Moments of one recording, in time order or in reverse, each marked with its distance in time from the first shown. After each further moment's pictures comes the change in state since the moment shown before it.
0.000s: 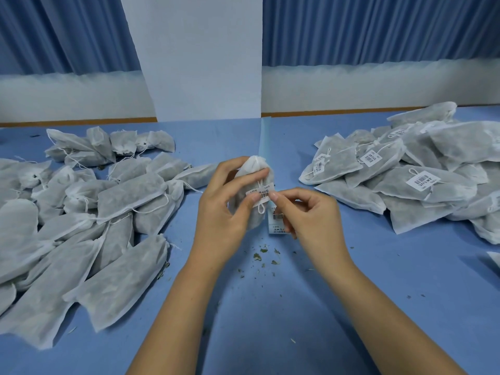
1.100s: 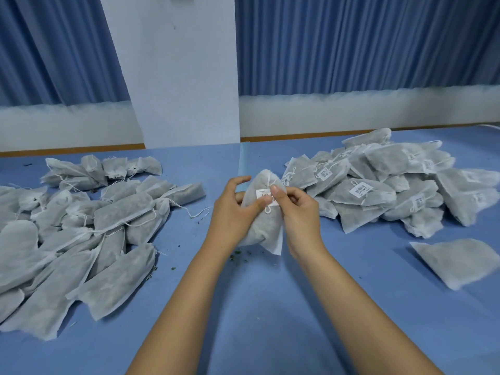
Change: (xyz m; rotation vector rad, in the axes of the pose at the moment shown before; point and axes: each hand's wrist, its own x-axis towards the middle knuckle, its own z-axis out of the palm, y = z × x) left_hand 0.011 0.044 0.041 -0.107 -0.113 -0.503; right_hand -0.006 -0.027 -0.031 0.302 0.221 0.123
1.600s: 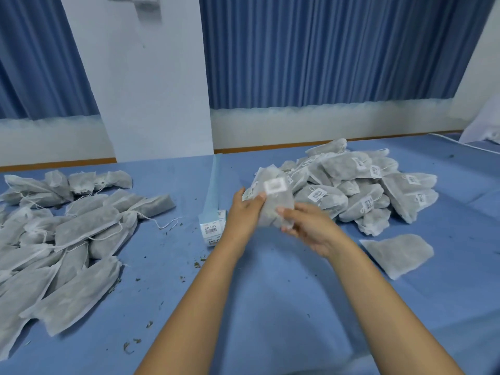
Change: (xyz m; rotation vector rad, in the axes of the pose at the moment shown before) left_hand 0.006 0.016 0.088 -0.173 -0.070 -0.230; right_hand 0.026 -0.032 -0.104 -0.073 -0.227 0.352
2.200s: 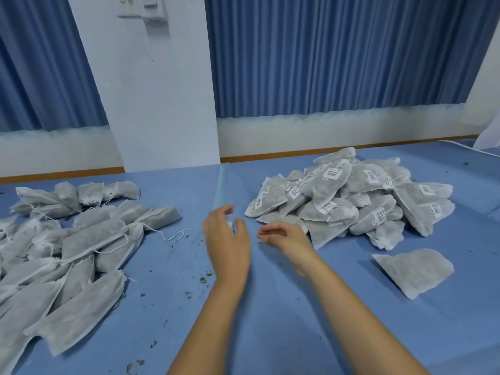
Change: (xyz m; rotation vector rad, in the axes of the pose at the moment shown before) left_hand -0.009 -0.025 -0.020 0.342 0.505 0.343; right_hand 0.036 0.045 0.030 -0.188 0.040 -0.091
